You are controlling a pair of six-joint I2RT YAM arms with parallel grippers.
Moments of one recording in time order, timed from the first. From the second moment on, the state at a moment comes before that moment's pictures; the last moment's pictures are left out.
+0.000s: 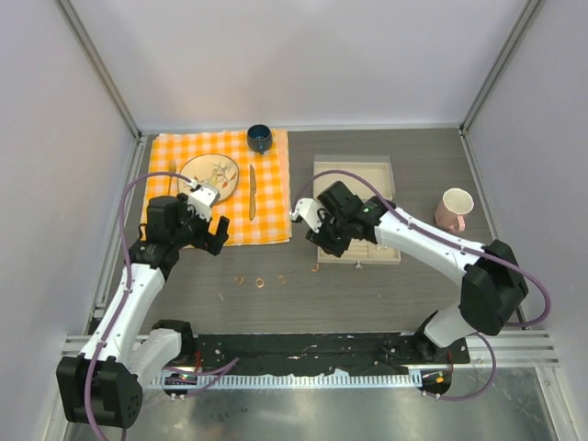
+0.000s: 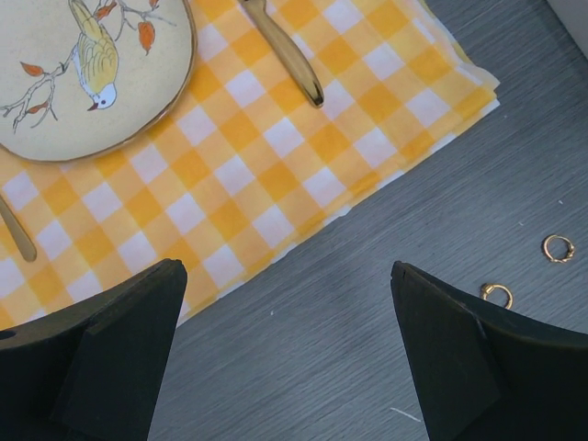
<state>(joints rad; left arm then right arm) -0.10 0.93 0.70 -0.39 0.34 0.31 0.75 1.48 1.15 -0.70 -0.11 -0.42</state>
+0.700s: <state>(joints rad) -0.10 0.96 0.61 -0.37 0.31 0.37 0.92 1.66 1.15 -0.55 -0.14 -0.33</state>
